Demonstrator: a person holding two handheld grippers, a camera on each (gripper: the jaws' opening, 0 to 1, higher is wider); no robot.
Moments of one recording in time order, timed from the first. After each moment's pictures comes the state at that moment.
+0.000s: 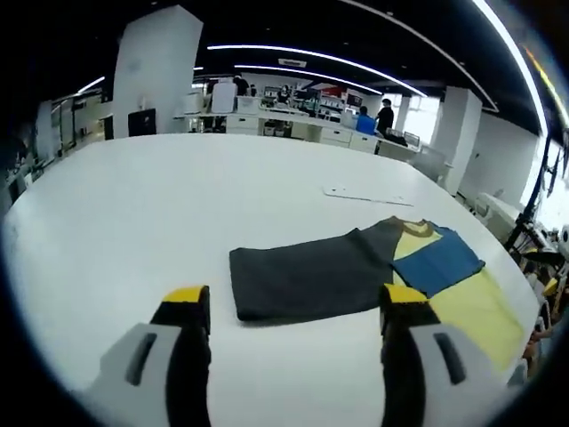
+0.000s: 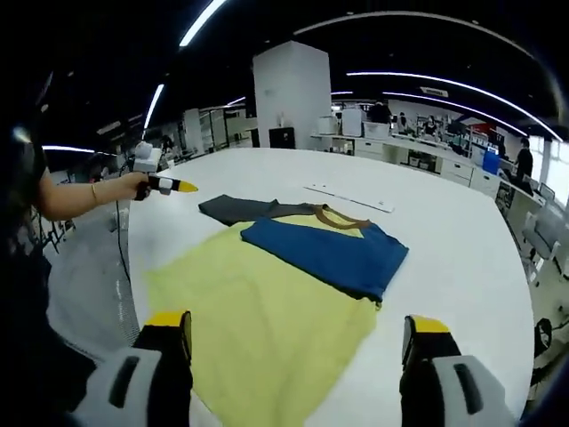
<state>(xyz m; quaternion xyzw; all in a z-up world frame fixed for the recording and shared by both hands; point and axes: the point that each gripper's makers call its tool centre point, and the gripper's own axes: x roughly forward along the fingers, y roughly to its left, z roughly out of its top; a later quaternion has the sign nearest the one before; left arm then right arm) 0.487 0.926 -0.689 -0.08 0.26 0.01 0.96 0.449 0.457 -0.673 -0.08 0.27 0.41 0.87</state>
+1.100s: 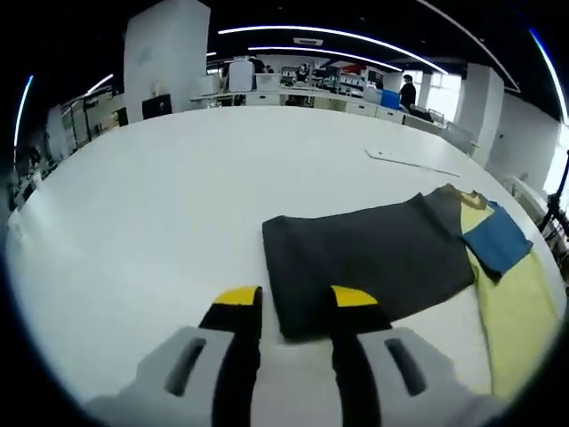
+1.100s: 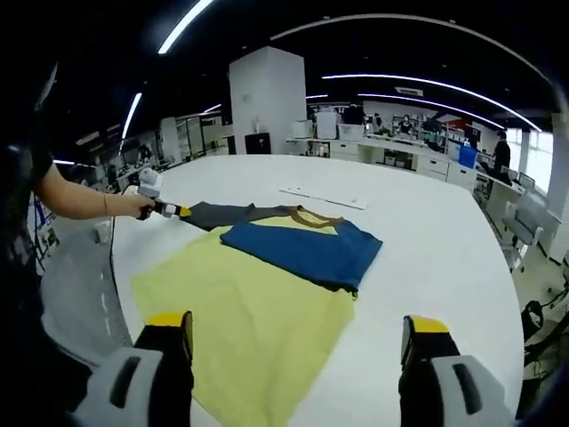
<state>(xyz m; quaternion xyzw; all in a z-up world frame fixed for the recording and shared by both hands) 0.511 0.959 -0.758 -0.05 0.31 0.06 0.95 0.451 0.432 -0.673 -0.08 0.27 0.35 0.89</state>
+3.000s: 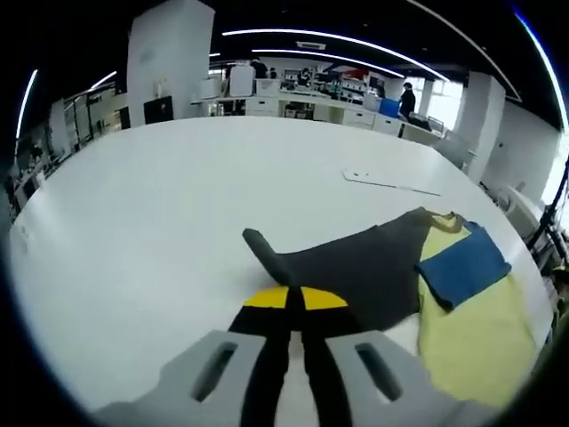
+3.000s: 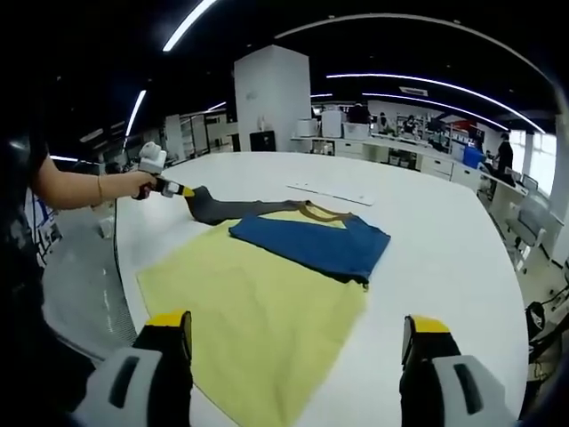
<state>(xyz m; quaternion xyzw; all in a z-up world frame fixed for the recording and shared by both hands) 0.516 0.917 -0.705 -0.06 0.30 0.05 0.95 0.433 0.441 -0.678 -0.08 0.27 0.36 0.89</state>
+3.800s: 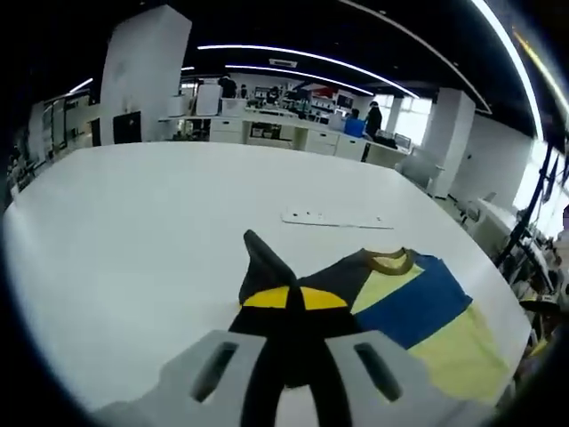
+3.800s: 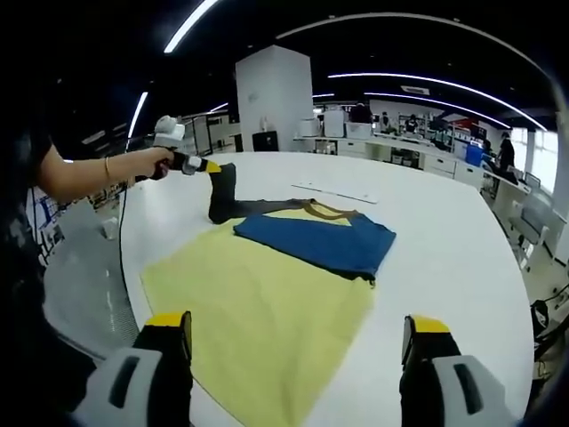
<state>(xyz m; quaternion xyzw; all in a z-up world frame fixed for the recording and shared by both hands) 0.571 0.833 -0.650 -0.08 0.25 -0.03 0.96 0.429 0.445 -0.684 -0.07 0.27 0.37 0.89</state>
